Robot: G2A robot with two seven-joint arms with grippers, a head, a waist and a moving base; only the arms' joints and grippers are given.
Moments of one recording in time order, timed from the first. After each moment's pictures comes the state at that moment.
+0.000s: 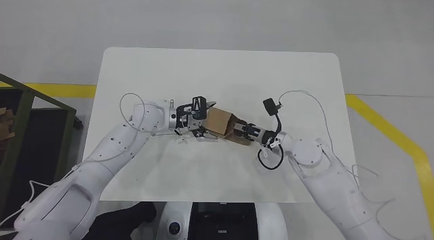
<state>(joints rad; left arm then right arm) 0.89 -1.07 -0.78 -1.06 1.66 -0.90 0.52 -1.29 -1.19 1.07 -1.51 -0.03 -0.02 0.65</state>
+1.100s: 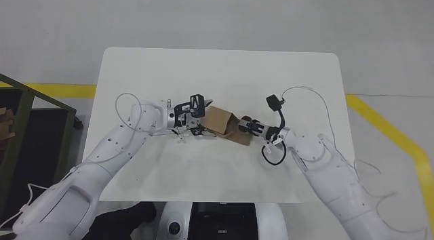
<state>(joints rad) 0.90 -1.07 -0.81 -1.07 1.63 -0.89 0.44 -1.20 -1.20 1.04 -1.36 -0.08 -0.15 0.65</state>
